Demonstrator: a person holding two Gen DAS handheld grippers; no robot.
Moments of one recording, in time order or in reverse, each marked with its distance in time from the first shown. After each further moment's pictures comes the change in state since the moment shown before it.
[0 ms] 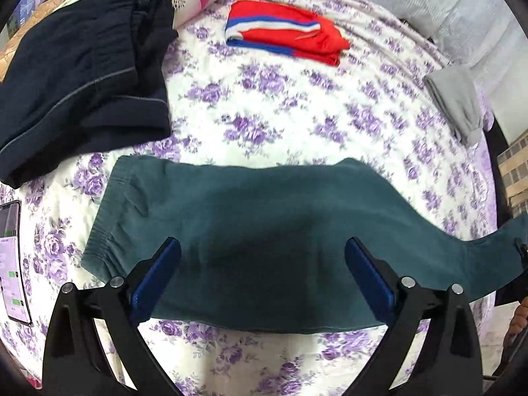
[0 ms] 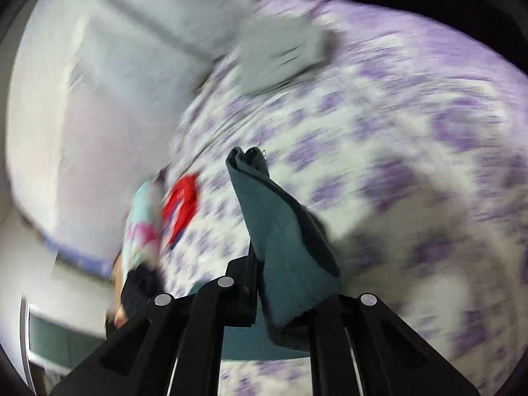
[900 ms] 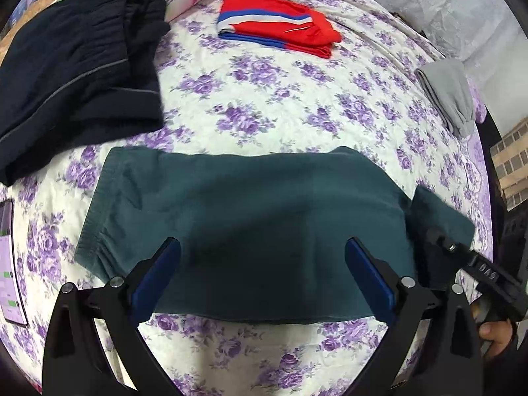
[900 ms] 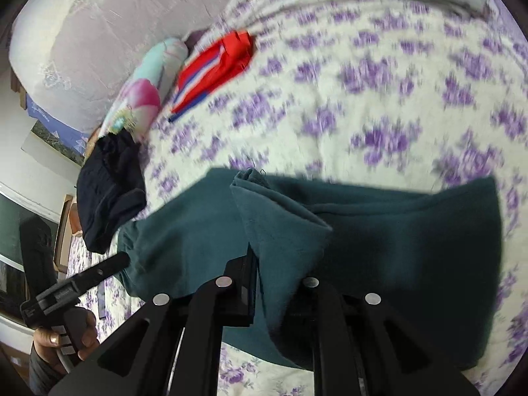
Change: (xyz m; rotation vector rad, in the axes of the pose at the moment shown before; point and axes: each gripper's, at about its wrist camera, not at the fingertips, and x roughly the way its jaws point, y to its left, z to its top) left arm 0.003 0.000 -0.008 0.028 0.028 -0.034; right arm 0.181 0.115 -0.111 -0.372 0.296 -0.094
